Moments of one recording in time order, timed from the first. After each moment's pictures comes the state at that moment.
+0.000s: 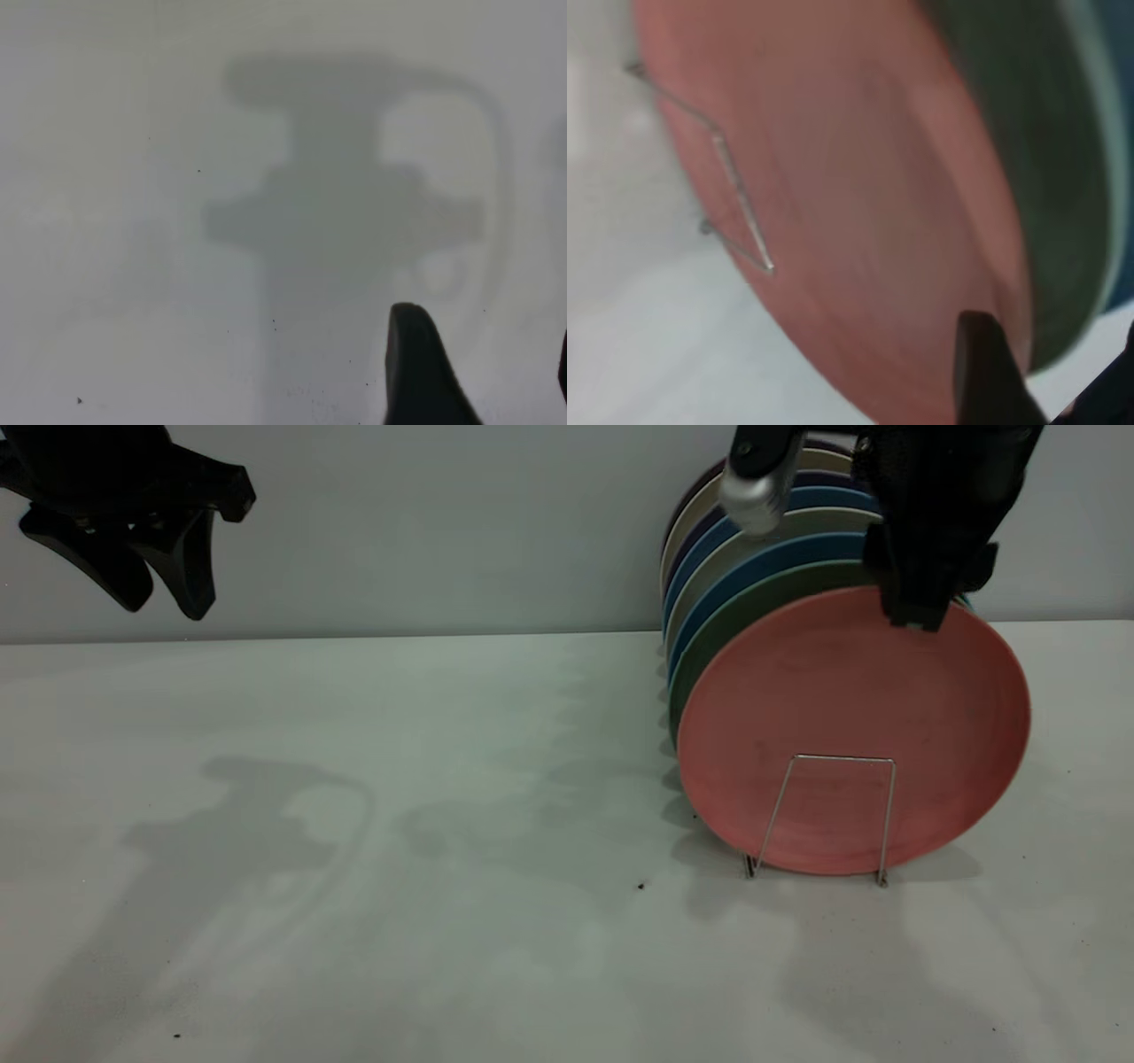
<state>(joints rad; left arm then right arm) -0.19 1.90 -1.41 0.11 0.76 -0.10 0.51 1.82 -1.24 -0.59 0.67 -0.26</state>
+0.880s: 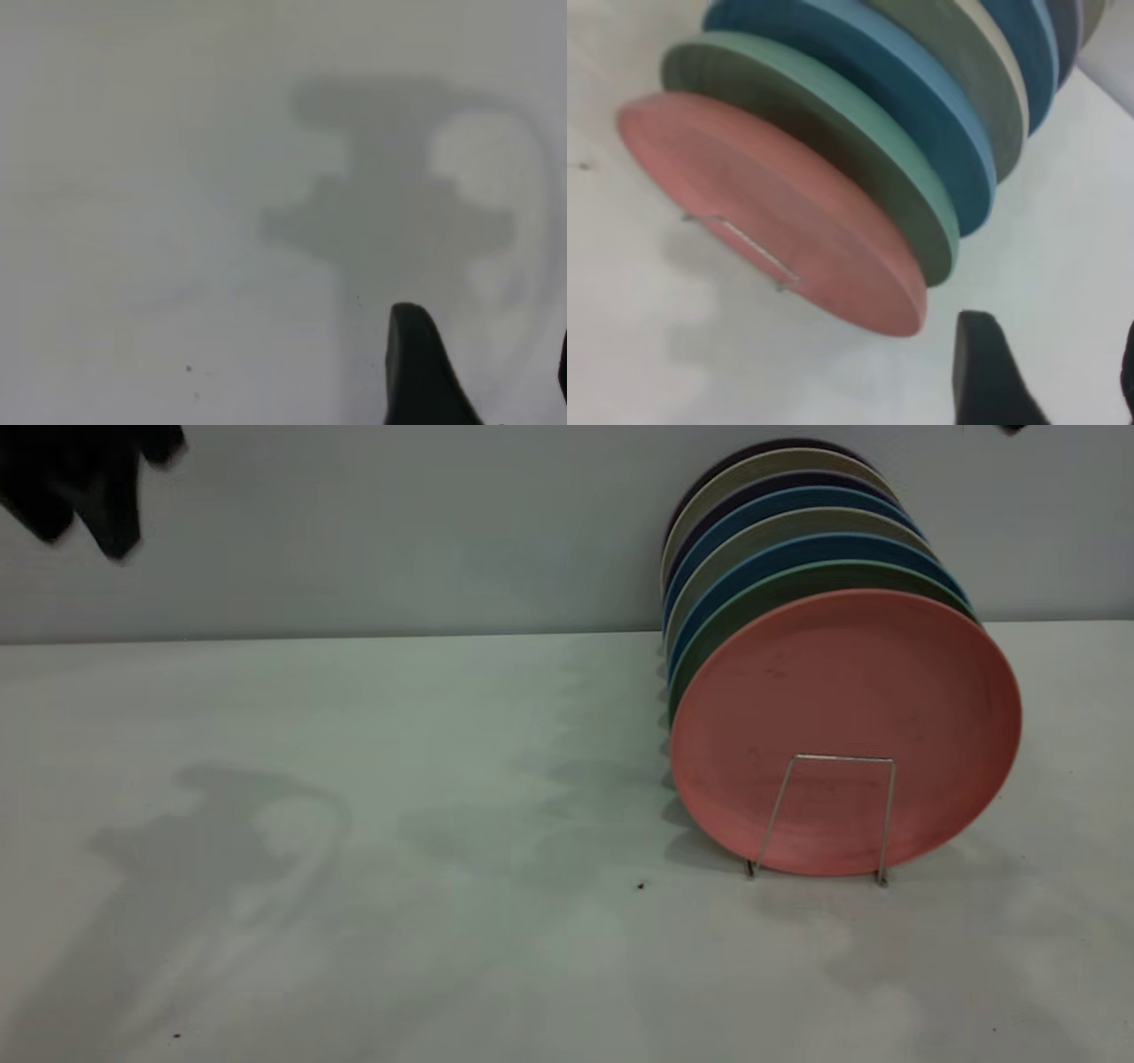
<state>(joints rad) -0.19 1.77 -1.41 0.23 0.84 -0.10 0.44 1.48 -1.24 -0.30 0.80 -0.05</state>
